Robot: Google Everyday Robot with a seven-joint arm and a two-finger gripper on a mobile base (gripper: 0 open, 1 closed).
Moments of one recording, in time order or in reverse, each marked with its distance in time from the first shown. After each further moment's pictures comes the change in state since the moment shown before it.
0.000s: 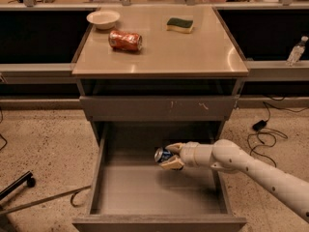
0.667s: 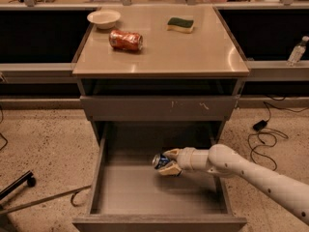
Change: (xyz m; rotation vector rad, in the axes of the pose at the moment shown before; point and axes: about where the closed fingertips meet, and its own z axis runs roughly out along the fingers) arm 0.015 0.020 0.014 -0.027 0.026 0.018
